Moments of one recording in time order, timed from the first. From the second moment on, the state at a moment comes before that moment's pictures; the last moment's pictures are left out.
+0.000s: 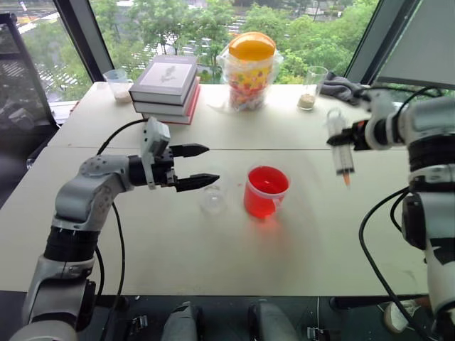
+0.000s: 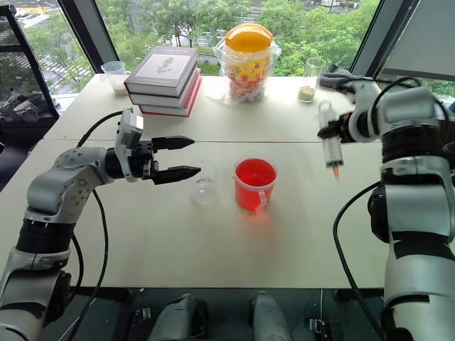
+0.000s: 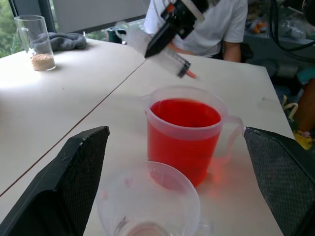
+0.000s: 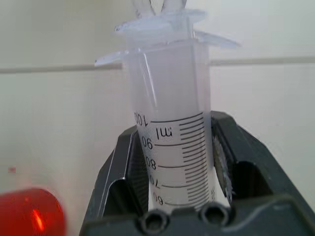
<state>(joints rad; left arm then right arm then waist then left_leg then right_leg) -0.65 0.61 0.01 -0.03 -0.58 0.54 -1.12 -1.21 -0.75 -0.06 0.58 0.10 1.20 0.73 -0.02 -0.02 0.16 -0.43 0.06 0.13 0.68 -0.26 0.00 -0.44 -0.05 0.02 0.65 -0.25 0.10</state>
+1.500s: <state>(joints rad) -1.13 0.28 -0.01 0.36 -0.55 0.53 -1.14 -0.35 -0.29 -0.09 -0.47 0.41 0.52 0.48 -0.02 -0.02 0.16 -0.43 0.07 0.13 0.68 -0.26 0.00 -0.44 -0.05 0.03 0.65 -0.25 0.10</state>
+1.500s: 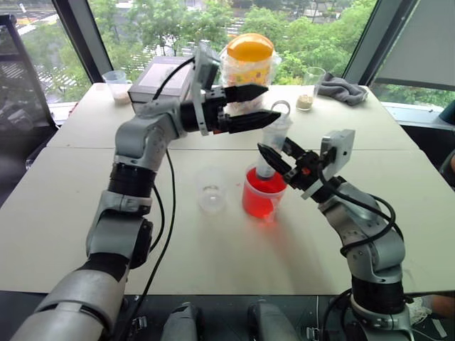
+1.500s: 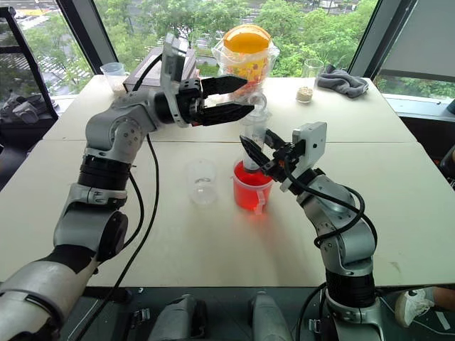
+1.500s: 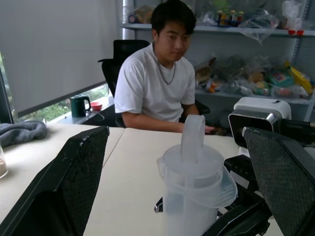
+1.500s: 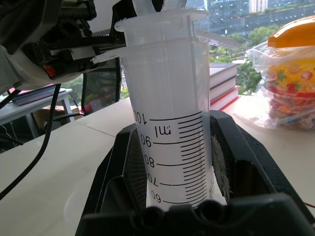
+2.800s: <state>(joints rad) -1.20 0.21 -0.03 0.47 -0.52 0.51 -1.17 -0.32 -0.31 -0.07 -0.49 0.44 0.52 0.44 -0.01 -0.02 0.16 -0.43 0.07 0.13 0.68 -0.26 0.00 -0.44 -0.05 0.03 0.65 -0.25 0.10</state>
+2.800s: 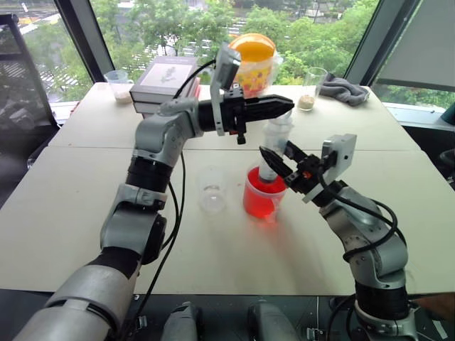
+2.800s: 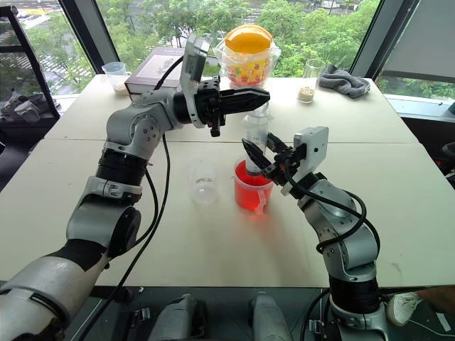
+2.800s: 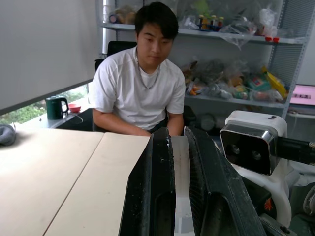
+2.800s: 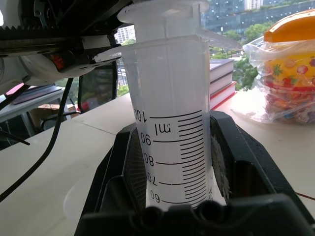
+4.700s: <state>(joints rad) -1.11 0.58 0.16 0.31 -0.65 0.70 -1.20 -0.66 -0.35 -0.09 -0.48 0.62 0.67 0.43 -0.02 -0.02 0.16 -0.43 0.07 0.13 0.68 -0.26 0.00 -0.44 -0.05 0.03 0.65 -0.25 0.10</state>
